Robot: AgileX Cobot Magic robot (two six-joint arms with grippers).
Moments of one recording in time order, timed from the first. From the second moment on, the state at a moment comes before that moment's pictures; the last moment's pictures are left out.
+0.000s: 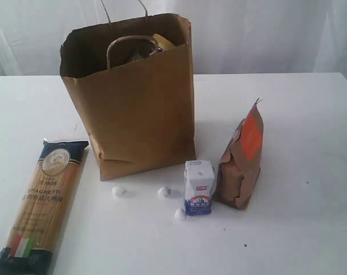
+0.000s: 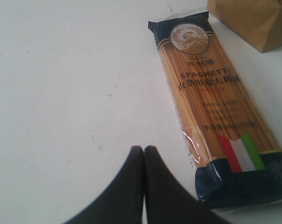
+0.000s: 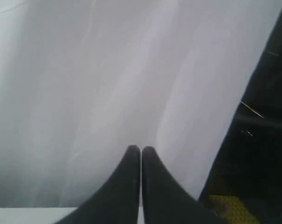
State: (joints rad) left arm -0.03 0.10 0.02 -0.16 0.41 0.32; right arm 0.65 1.45 -1.55 1.75 -0.94 -2.12
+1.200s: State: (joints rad) left arm -0.03 0.10 0.02 -0.16 0.42 0.32; right arm -0.15 1.42 -1.25 0.40 0.64 -0.13
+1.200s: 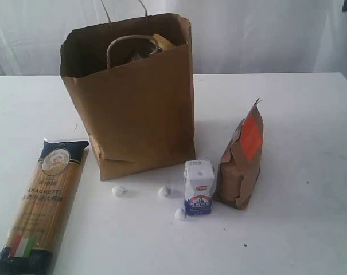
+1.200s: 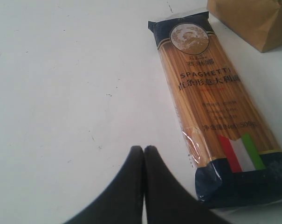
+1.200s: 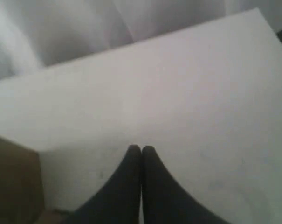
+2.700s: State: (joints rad) left arm -0.03 0.10 0.02 -0.16 0.42 0.32; right arm 0.37 1.72 -1.61 0.18 1.21 0.26
